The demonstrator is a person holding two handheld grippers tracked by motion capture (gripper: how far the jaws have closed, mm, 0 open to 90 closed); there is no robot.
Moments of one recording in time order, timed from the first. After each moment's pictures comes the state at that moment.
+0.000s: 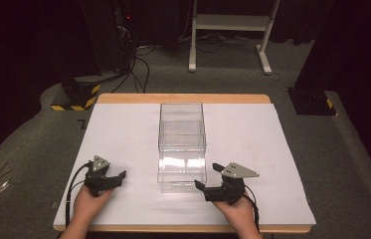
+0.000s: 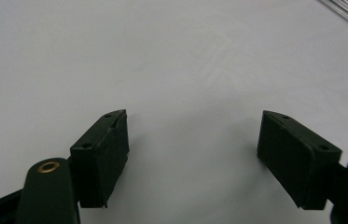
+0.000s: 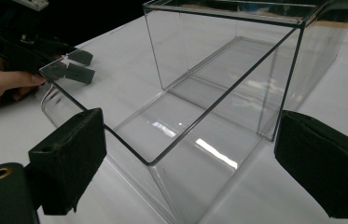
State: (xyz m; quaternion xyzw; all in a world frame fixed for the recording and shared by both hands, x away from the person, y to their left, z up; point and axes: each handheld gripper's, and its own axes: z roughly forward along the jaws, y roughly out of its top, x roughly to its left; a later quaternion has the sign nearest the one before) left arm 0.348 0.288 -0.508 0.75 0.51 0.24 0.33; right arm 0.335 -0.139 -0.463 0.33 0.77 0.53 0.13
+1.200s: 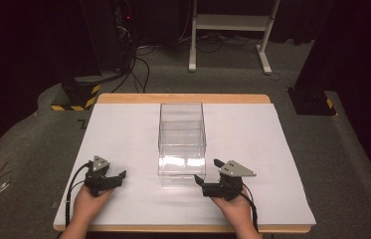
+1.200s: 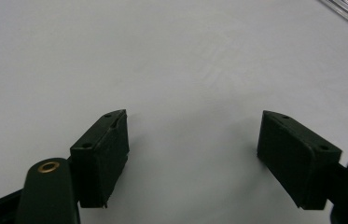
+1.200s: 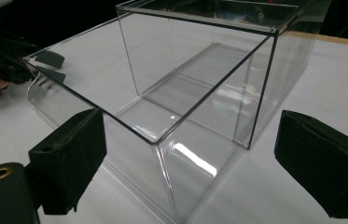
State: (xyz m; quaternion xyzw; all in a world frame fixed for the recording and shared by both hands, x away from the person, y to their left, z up) left arm 0.348 0.288 -0.508 0.75 0.51 0.24 0.33; right arm 0.342 -0.133 -0.467 0.35 0.76 0.52 0.18
